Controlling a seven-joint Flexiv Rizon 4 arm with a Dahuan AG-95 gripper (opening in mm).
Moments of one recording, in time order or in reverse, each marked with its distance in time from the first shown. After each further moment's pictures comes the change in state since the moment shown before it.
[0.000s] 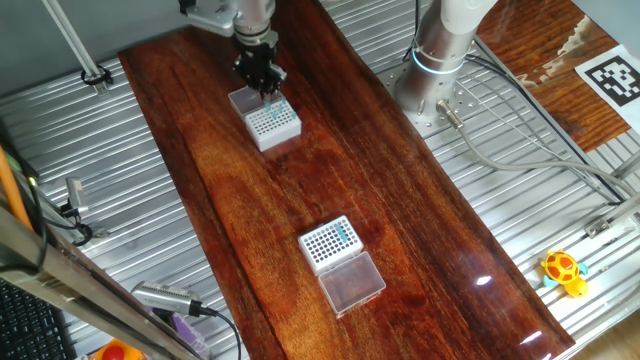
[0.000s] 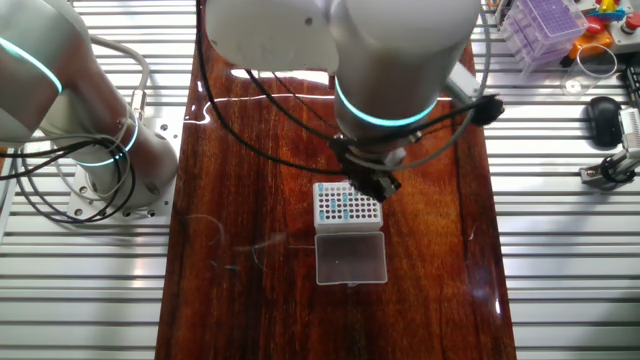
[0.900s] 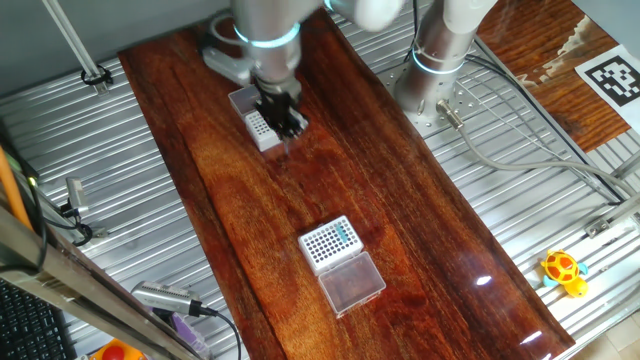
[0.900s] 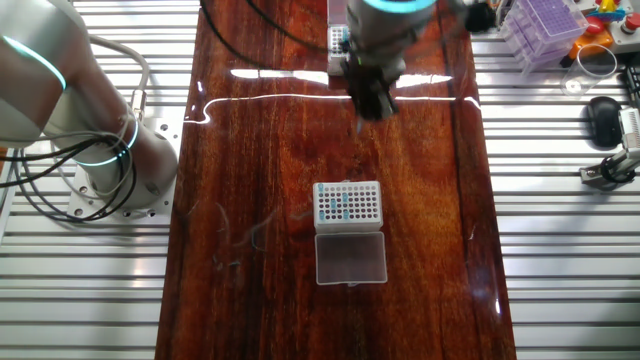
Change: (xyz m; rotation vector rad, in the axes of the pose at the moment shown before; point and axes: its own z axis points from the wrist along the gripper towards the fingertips) arm -0.092 0.107 0.007 0.000 0.012 0.207
